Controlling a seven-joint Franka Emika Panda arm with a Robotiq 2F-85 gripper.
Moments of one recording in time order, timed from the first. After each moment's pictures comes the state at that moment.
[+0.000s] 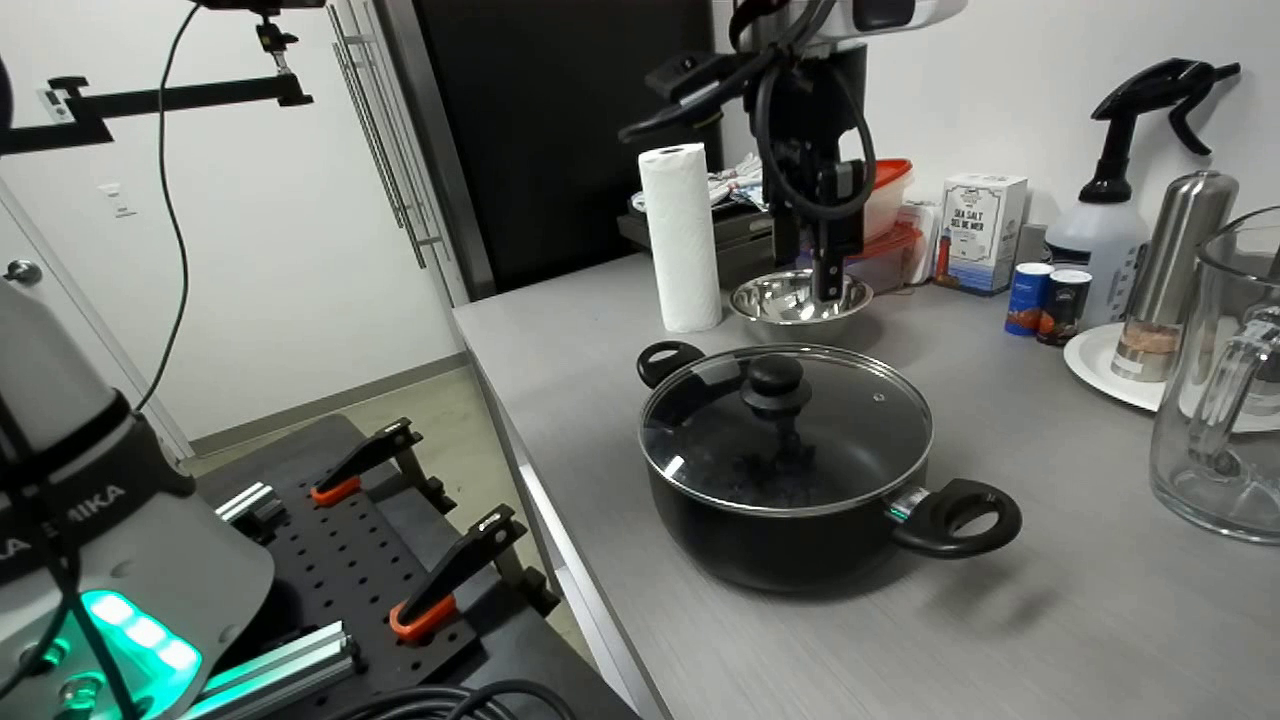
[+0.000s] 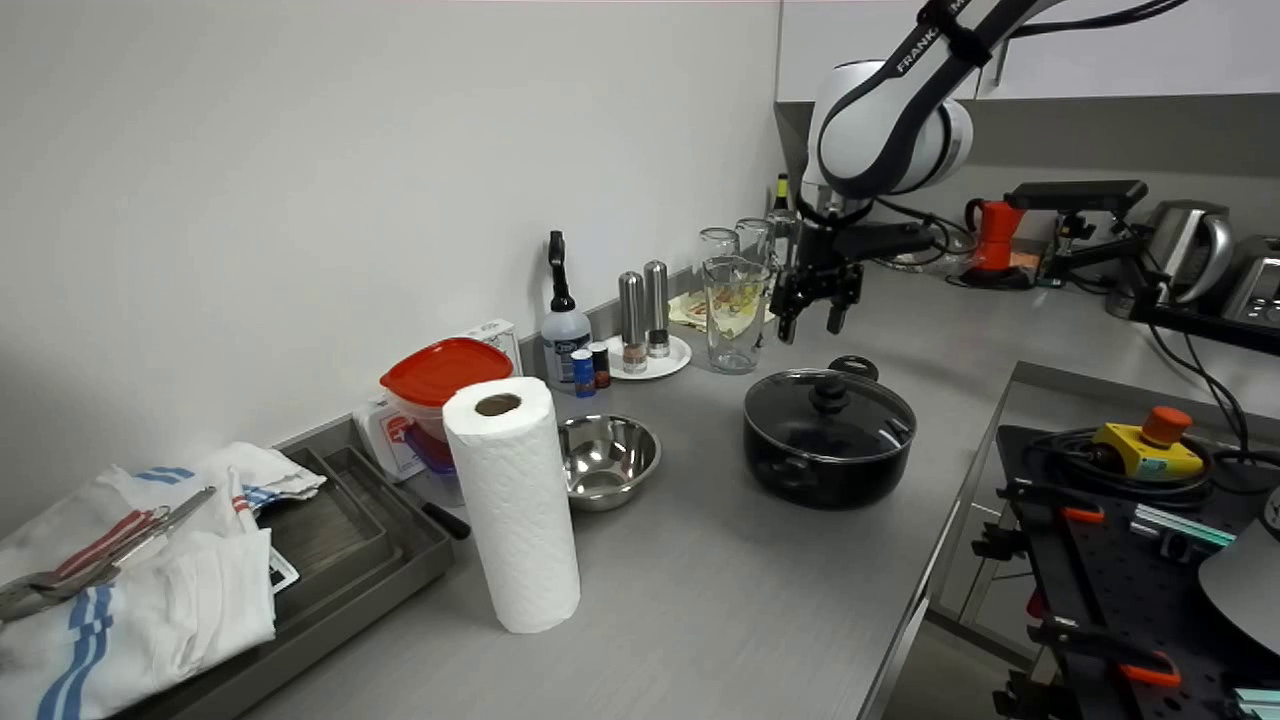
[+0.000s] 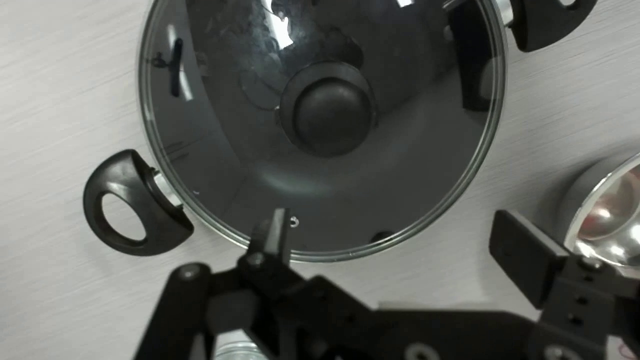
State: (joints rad) arm -0.22 0.13 -0.23 -2.36 0.12 2.54 0.15
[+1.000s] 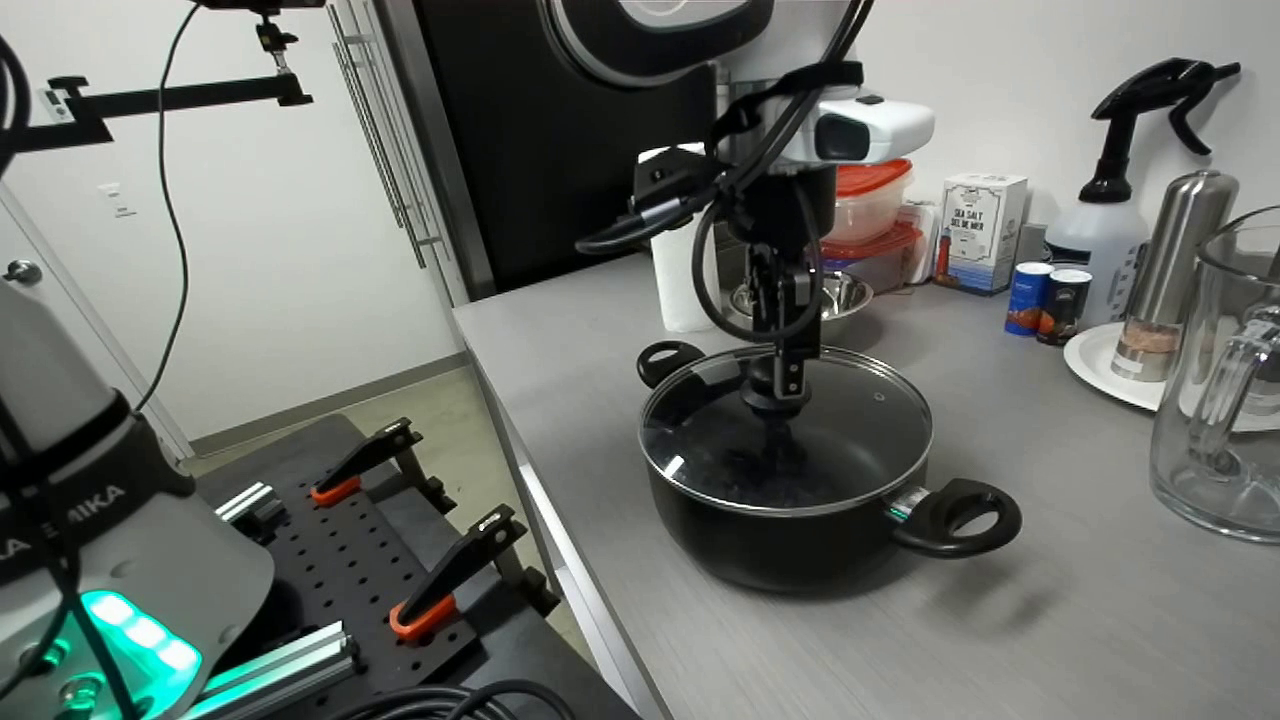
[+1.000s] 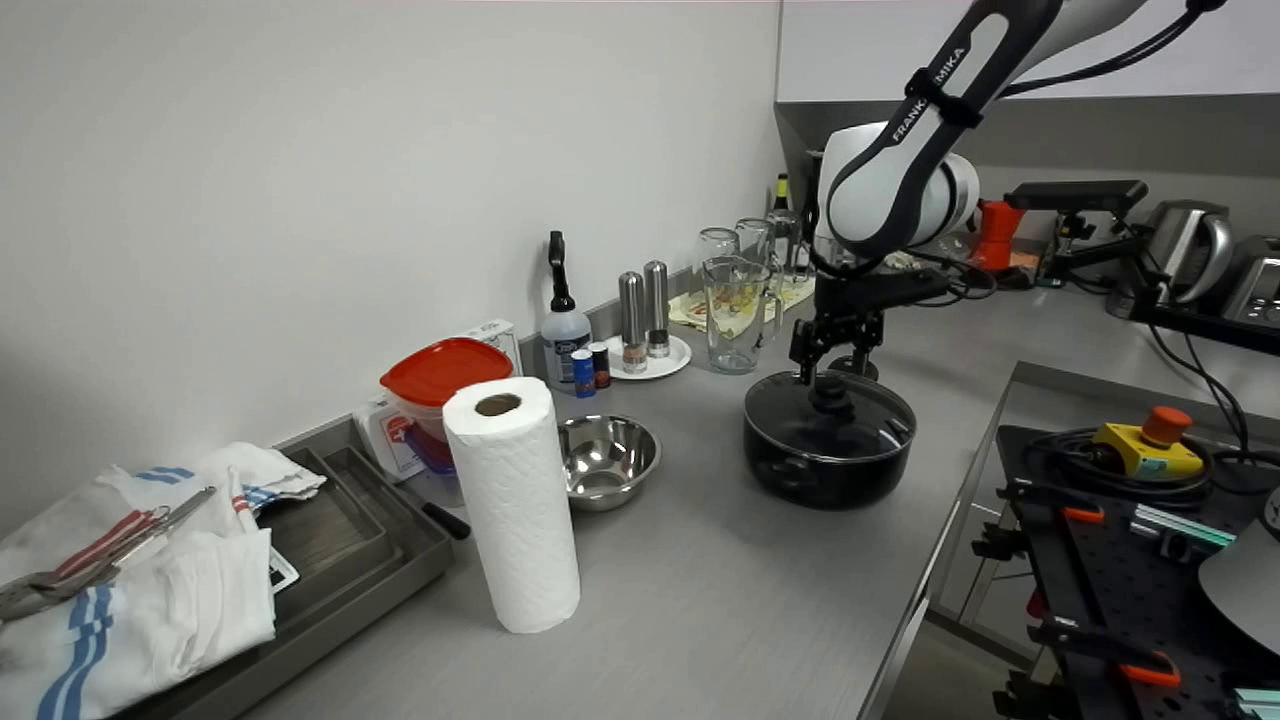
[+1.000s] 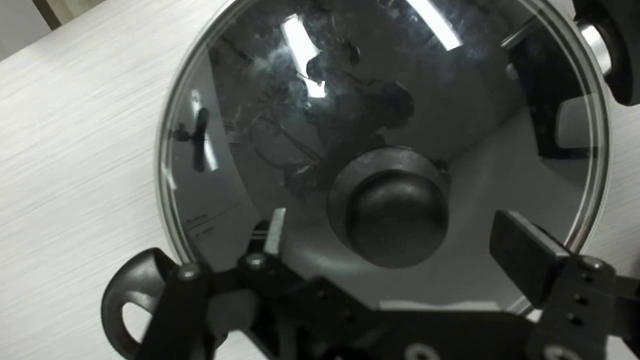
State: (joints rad) arm -0.22 0.23 -0.24 -2.42 0.12 2.62 0.21
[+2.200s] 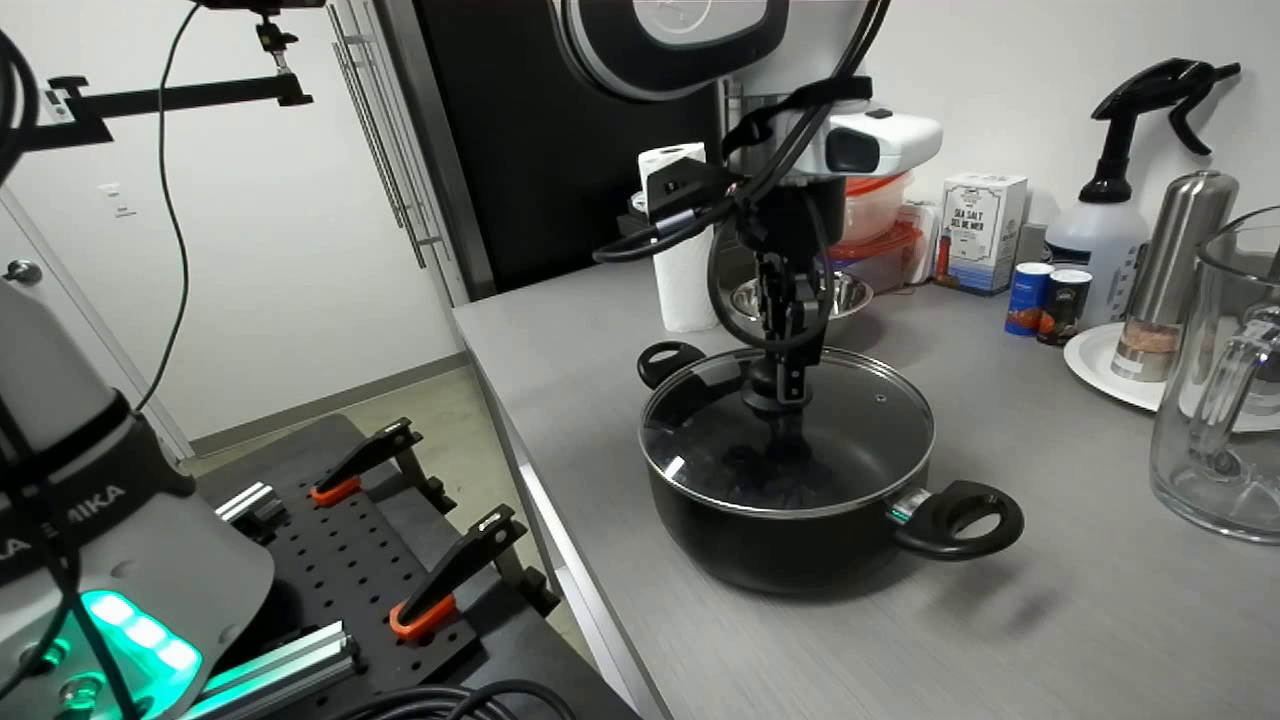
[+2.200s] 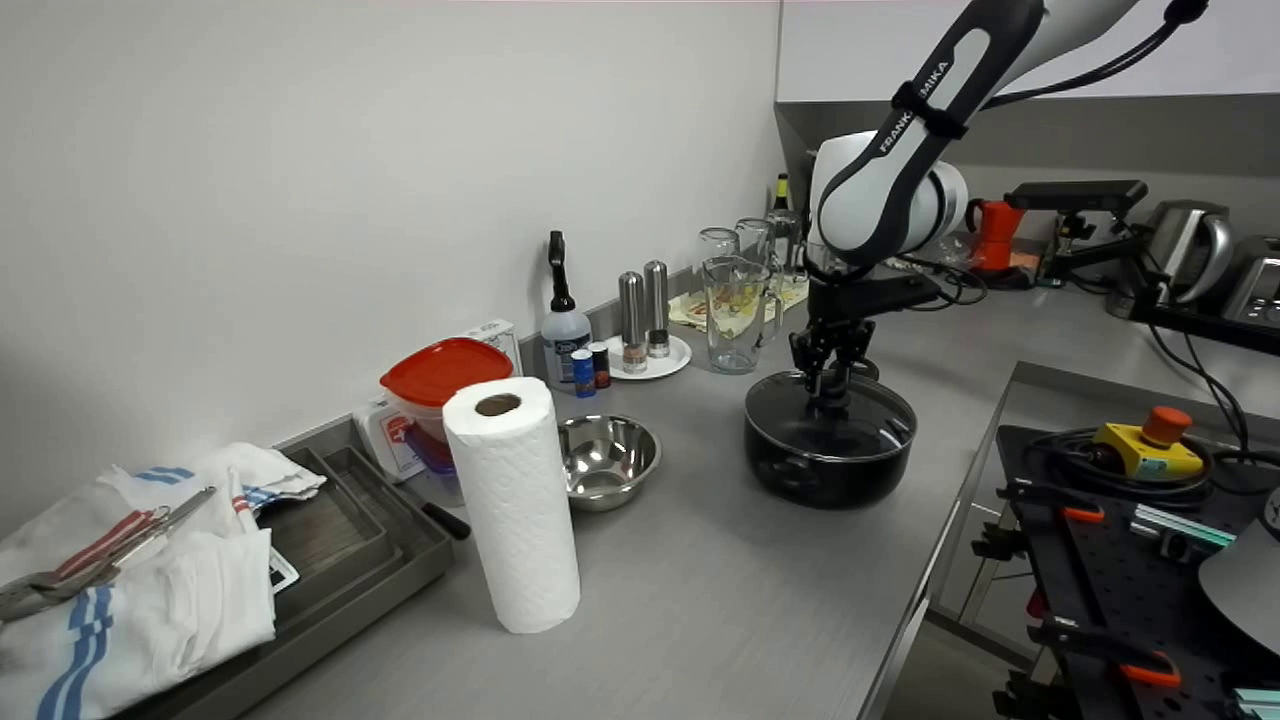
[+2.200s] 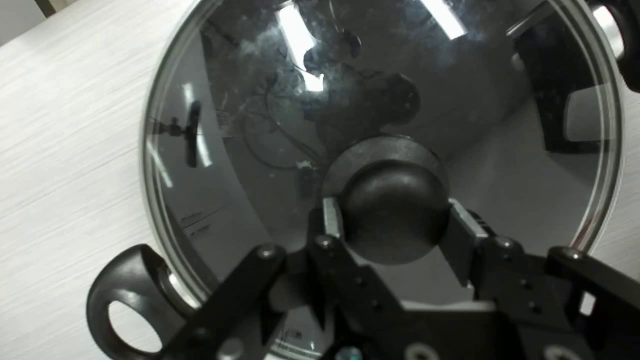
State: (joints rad) arm -0.22 0.27 -0.23 -2.39 0.12 2.63 0.22
